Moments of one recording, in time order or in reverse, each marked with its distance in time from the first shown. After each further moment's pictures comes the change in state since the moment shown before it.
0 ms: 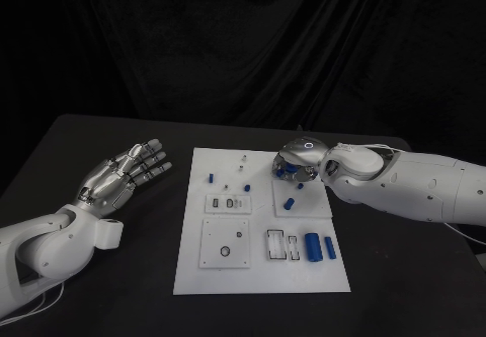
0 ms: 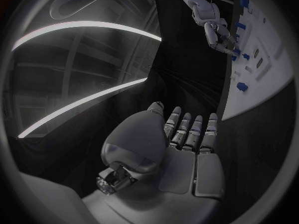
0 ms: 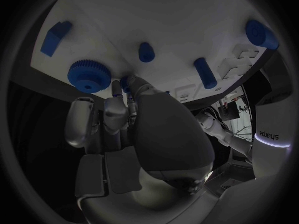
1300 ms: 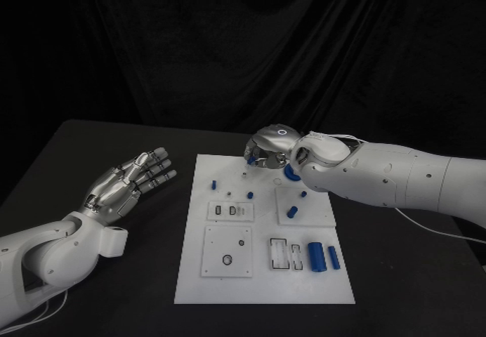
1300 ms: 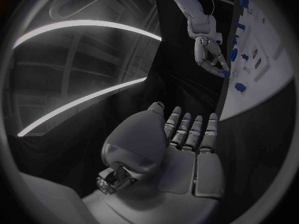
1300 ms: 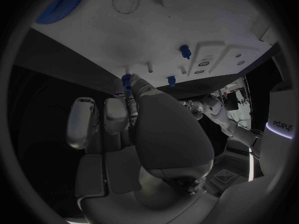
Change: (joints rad) left arm 0.000 0.013 0.000 -0.002 0.000 0.000 0.000; left_hand 0.008 0.000 0.004 0.001 0.019 0.002 0.002 0.000 0.002 0.000 0.000 0.000 0.001 0.000 0.000 0.000 0.000 0.000 0.000 0.000 0.000 0.000; right arm 0.056 0.216 0.009 -0.171 0.132 -0.066 0.036; right_hand -0.034 0.014 -0.024 0.013 -0.081 -0.028 0.016 0.046 0.052 0.049 -0.021 -0.036 0.005 0.002 -0.009 0.011 0.030 0.001 0.004 -0.010 0.008 0.027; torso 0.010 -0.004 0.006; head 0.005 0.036
